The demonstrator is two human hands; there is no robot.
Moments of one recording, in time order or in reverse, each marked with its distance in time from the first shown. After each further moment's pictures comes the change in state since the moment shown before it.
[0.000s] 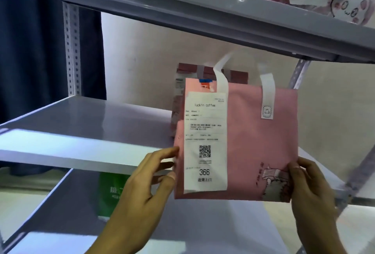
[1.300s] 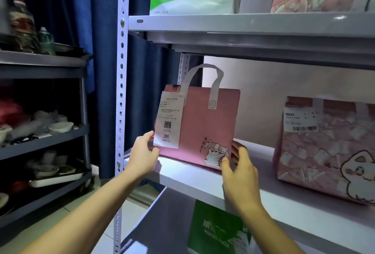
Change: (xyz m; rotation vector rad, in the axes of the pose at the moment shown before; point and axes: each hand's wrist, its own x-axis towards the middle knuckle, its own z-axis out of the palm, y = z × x) left_hand 0.077 -0.105 -0.261 0.561 0.509 -0.343; right_hand -0.102 -0.069 0.325 -0.058 -0.613 -0.182
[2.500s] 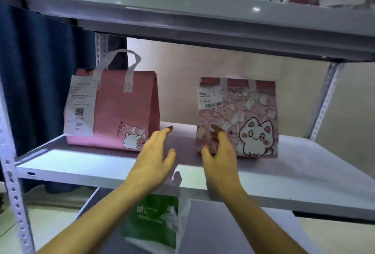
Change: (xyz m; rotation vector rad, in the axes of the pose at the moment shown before) left_hand -0.093 0.122 0.138 -0.001 -0.316 0.446; right_hand -0.001 0.058 -0.125 -0.096 0.187 0.016
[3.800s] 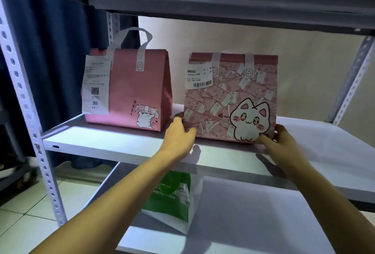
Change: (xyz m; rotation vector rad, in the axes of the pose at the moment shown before) left_hand 0.012 0.018 0.029 -0.237 -0.064 -0.389; right_hand 0.024 0.060 -0.091 0.023 -0.151 0.329
